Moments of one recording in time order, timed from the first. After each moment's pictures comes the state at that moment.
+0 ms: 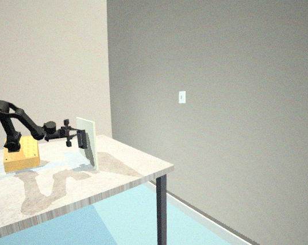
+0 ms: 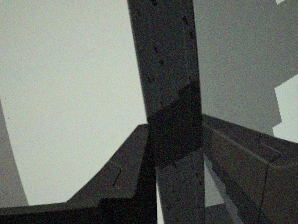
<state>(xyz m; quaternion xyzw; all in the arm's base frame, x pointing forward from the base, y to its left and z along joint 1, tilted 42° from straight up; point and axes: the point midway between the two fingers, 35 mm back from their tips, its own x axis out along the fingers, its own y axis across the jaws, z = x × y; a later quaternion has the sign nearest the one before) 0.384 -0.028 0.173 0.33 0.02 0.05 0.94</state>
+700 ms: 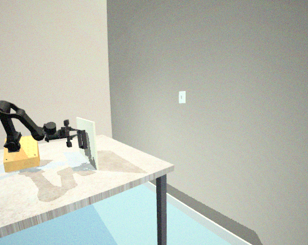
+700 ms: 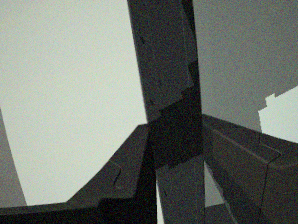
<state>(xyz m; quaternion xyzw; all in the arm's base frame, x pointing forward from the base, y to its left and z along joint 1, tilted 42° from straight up) 0.384 -0.030 0.171 0.33 0.02 0.05 0.94</state>
